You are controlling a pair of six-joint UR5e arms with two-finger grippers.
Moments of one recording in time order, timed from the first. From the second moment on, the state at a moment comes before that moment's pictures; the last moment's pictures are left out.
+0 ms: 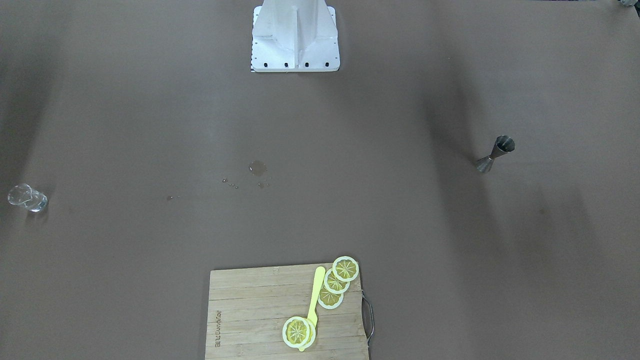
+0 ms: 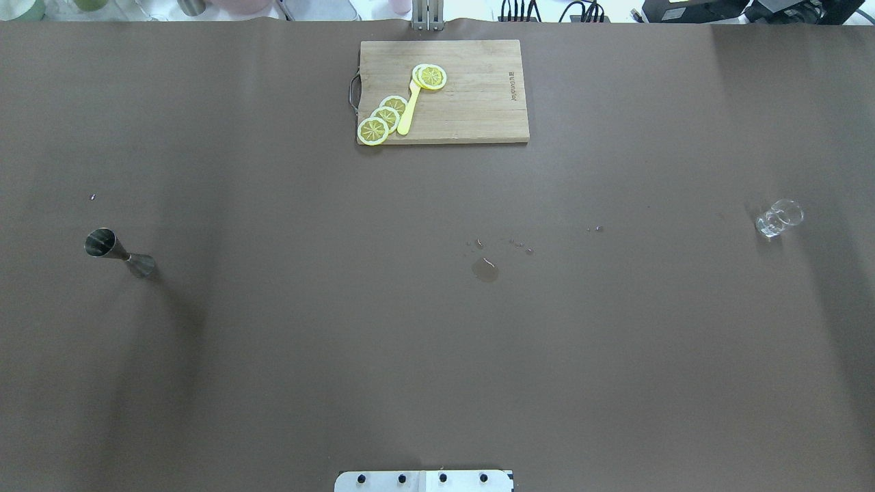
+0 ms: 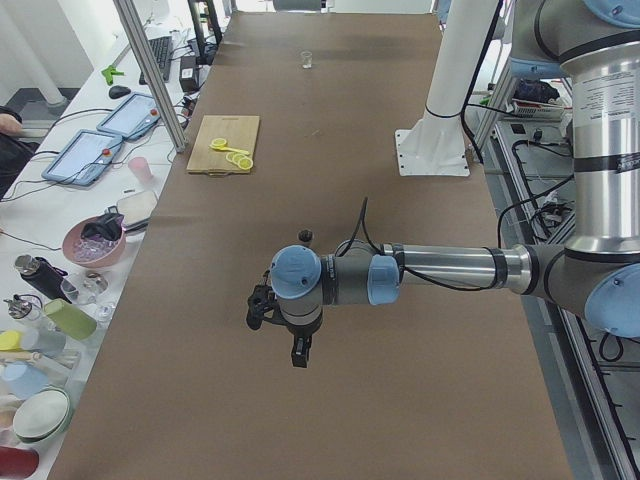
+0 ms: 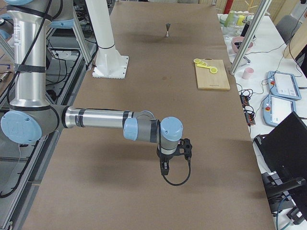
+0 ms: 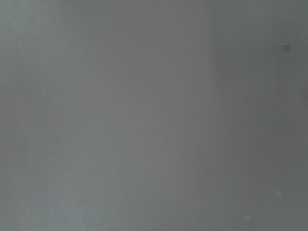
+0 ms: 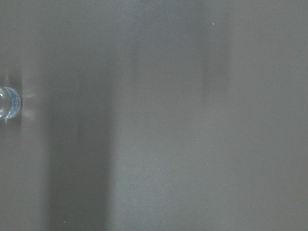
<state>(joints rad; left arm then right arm) -1.61 -1.43 -1.74 -1.50 -2.39 0.16 1.60 -1.65 1.66 -1.65 2.31 -0.13</state>
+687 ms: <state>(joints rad) -1.61 -1.43 -1.74 -1.50 -2.39 0.16 1.60 -1.64 1.65 -1.65 2.33 -0.11</state>
